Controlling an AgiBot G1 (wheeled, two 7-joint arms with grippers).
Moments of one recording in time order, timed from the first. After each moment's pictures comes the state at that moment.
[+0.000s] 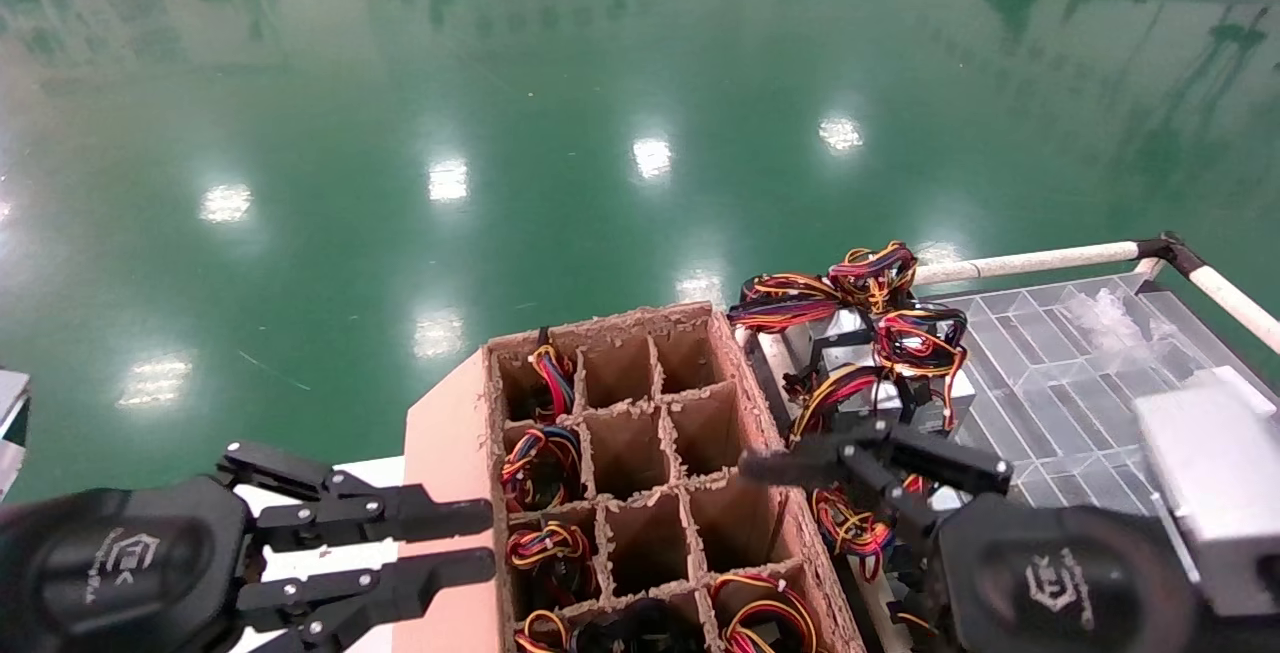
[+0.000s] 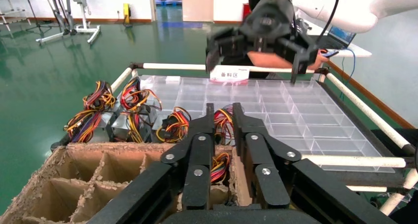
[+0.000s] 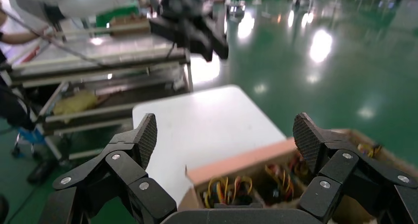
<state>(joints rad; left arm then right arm) -1.10 0.58 0.37 -1.26 0.66 1.46 -0.14 1.11 -0.61 -0.31 1.28 -0.80 -1.50 0.21</state>
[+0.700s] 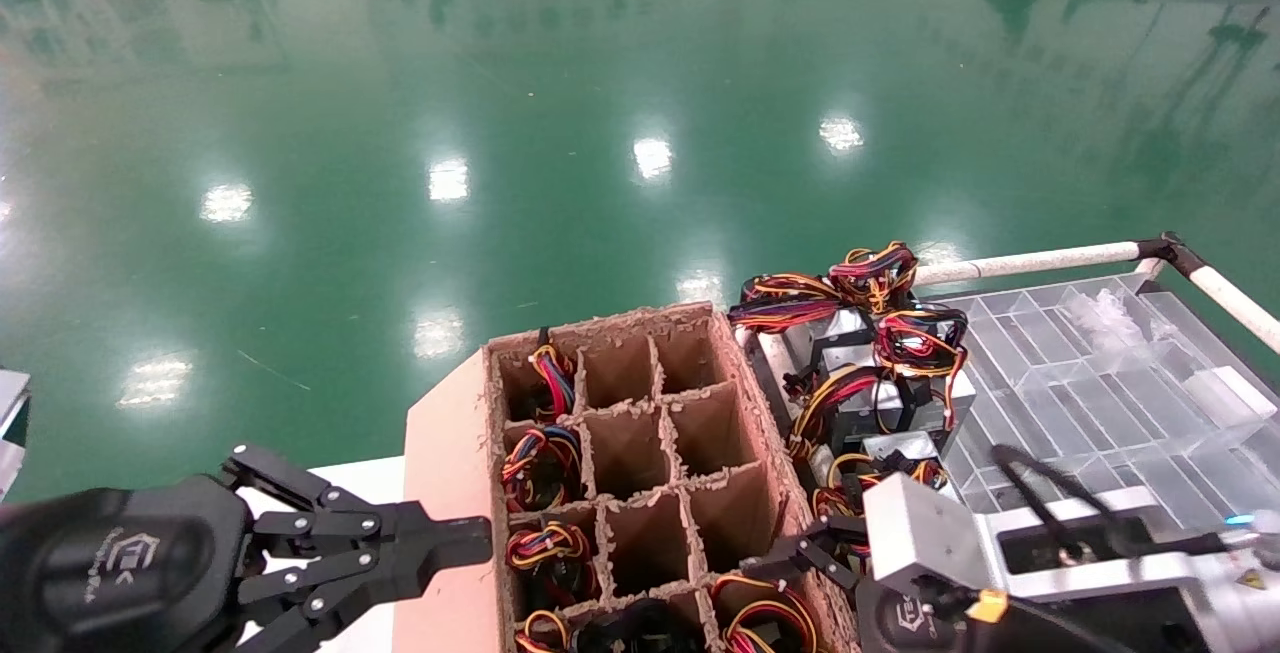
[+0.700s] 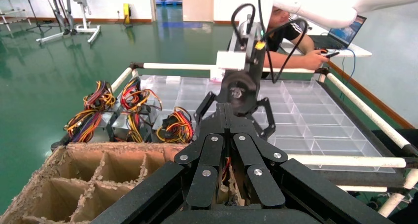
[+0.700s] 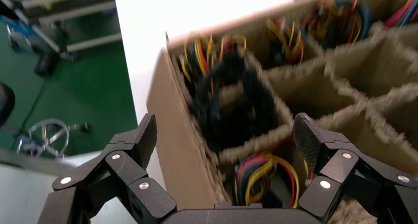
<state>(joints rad) -1.10 0.58 0.37 -1.26 0.66 1.46 -0.14 1.35 -0.73 -0.55 1.17 -1.22 -1.55 0.30</state>
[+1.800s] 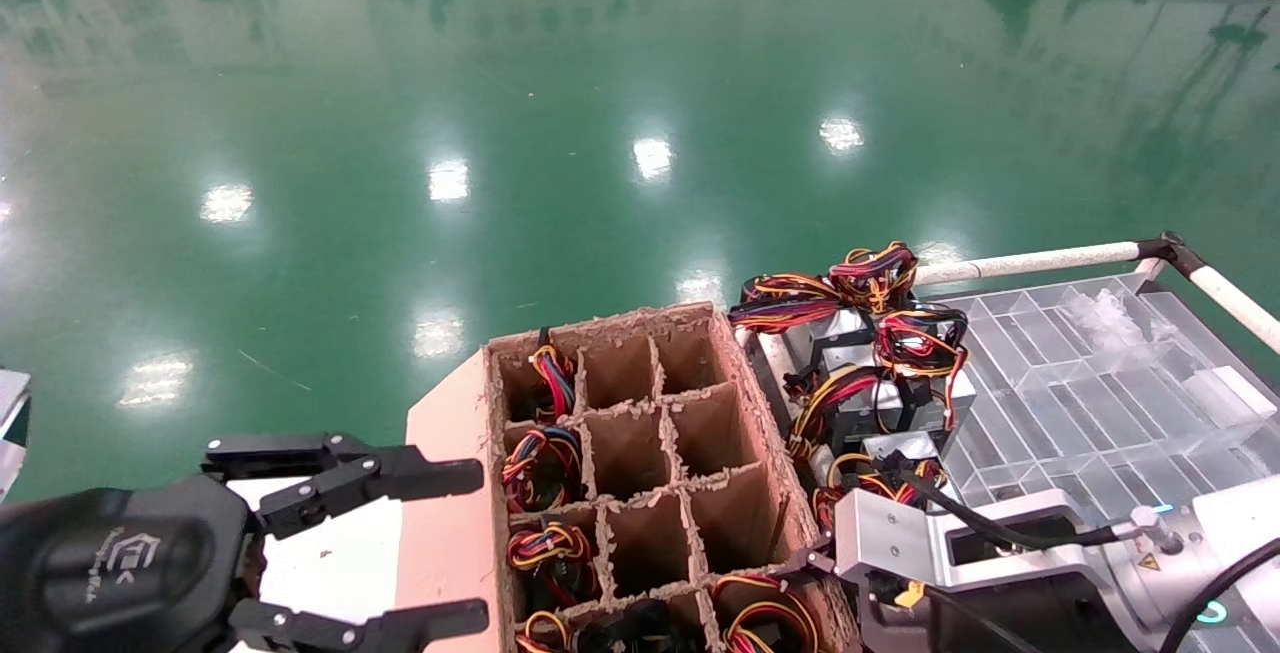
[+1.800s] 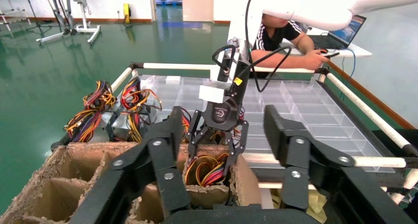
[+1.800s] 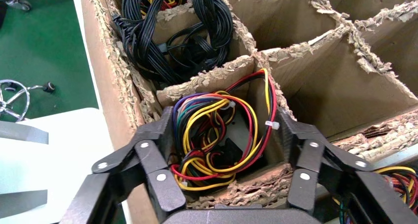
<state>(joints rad) -1.10 0.58 0.37 -1.26 0.66 1.46 -0.14 1.40 -0.79 -0.65 1.07 -1.44 -1.48 0.25</state>
